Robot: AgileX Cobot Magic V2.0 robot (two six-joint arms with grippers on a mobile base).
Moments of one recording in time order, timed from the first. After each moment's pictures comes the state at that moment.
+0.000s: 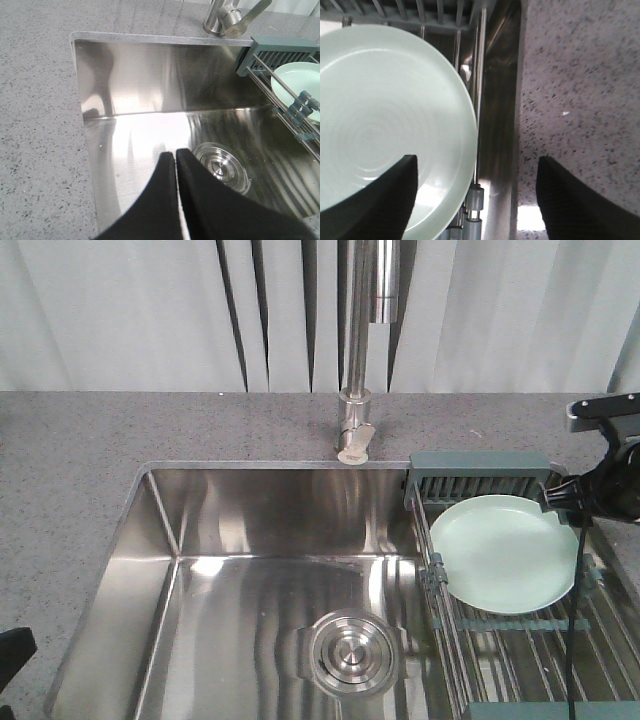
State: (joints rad) left arm -0.13 0.45 -0.27 -0.67 0.42 0.33; right arm -0.06 1.60 -1.11 -0.11 0.66 -0.05
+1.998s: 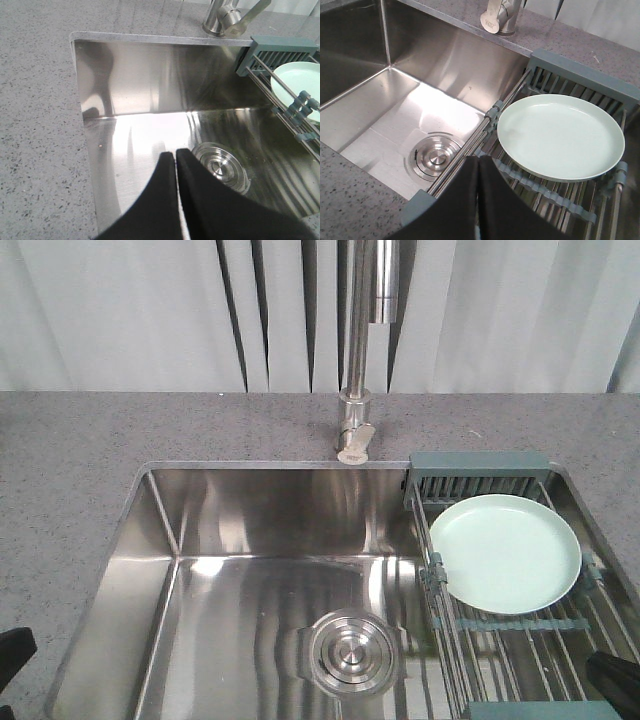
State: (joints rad) left arm -0.13 0.45 -0.27 -0.67 0.42 0.33; right arm 0.14 0.30 -0.32 0.49 0.60 -0.69
